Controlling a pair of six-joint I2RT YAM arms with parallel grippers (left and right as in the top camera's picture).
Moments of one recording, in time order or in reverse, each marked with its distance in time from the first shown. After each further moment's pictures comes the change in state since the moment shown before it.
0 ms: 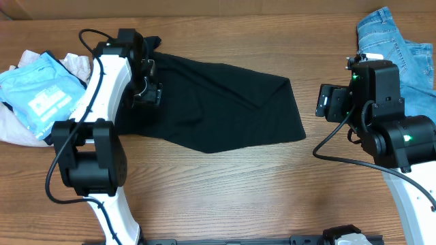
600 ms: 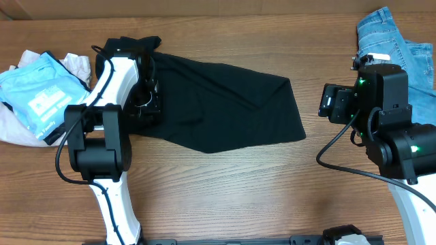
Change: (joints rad) left arm 0.000 0.127 -0.008 -0.100 0.051 -0.096; right arm 0.000 -0.043 0.000 0.018 0.000 0.000
